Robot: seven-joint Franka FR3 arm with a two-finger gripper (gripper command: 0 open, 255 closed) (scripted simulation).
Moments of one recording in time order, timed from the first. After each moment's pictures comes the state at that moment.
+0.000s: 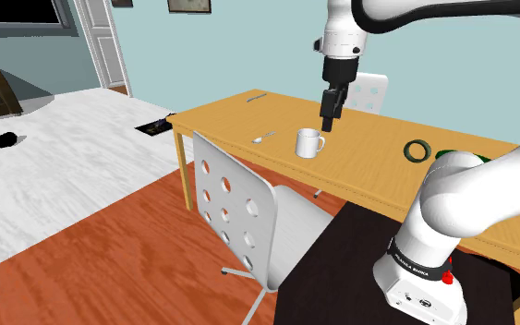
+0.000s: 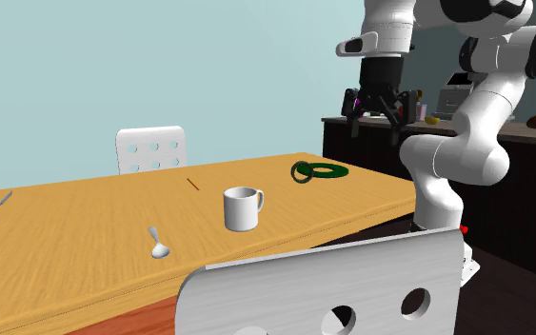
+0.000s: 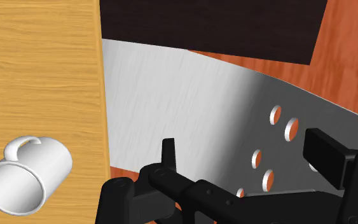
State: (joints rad) arm 0.01 -0.83 0.06 -2.45 -0.02 1.60 -0.12
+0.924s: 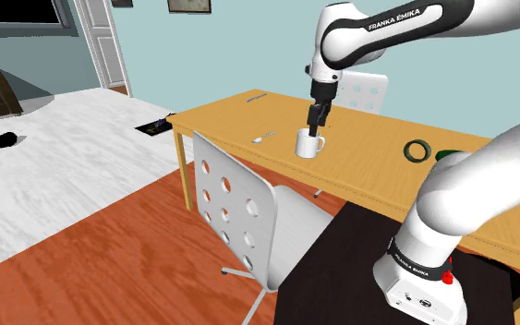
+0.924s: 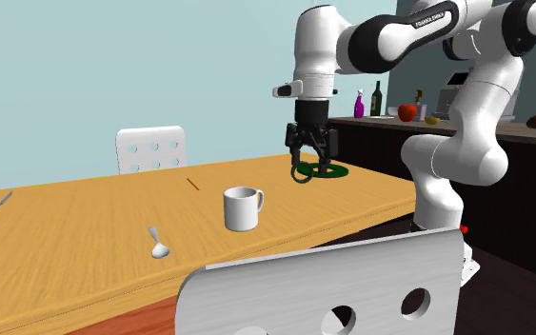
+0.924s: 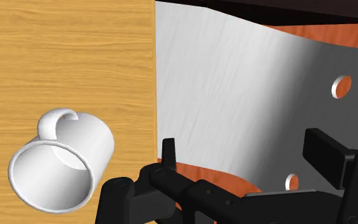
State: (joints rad) arm -0.07 -0.54 -0.14 -2.47 -0.11 1.94 -0.32
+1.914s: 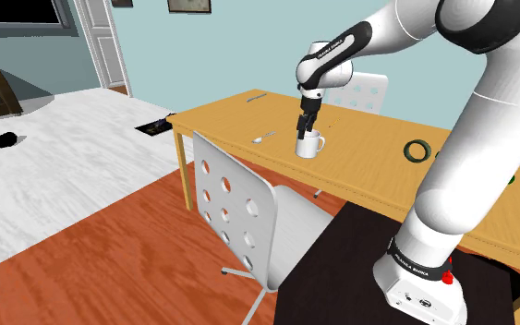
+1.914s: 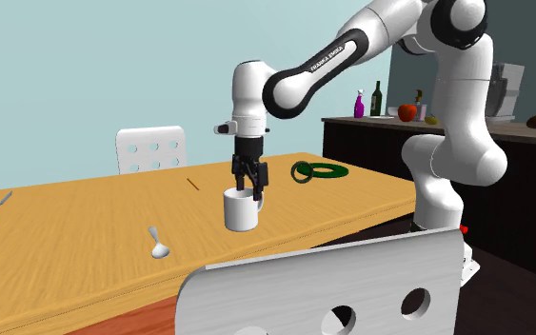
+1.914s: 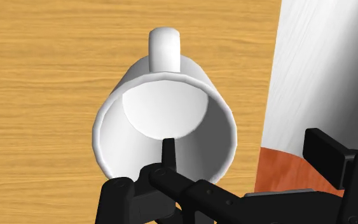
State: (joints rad) arm -0.10 -0.02 -0.33 -2.22 0.02 2.23 -0.61
